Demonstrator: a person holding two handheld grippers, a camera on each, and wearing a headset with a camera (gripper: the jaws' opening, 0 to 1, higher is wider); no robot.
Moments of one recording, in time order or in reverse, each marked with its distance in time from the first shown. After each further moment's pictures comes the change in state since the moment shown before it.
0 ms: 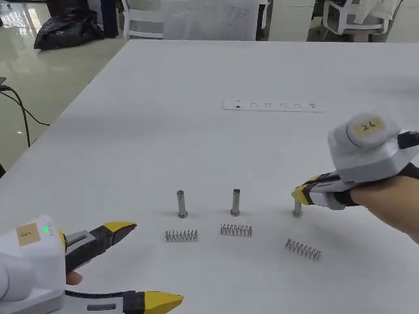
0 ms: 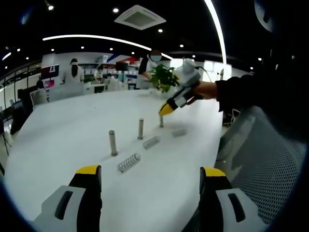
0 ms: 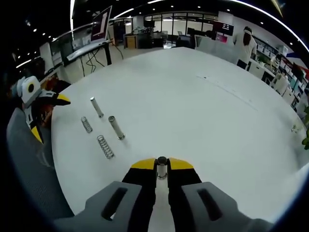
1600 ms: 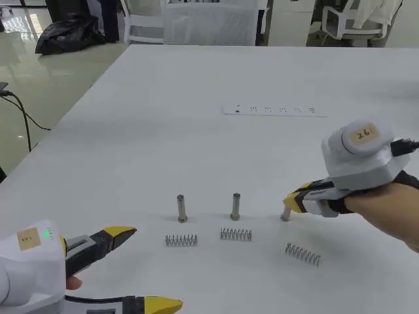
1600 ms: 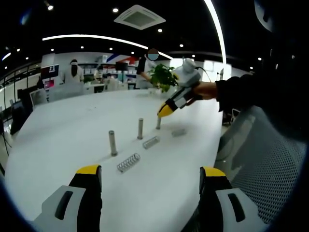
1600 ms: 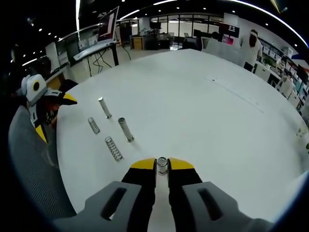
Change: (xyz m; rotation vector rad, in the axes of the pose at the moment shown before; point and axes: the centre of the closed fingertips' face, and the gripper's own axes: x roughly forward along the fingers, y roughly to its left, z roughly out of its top) left arm -0.001 0.000 -0.001 0.001 0.002 -0.002; right arm 0.003 0.015 0.005 -0.022 -0.015 0.057
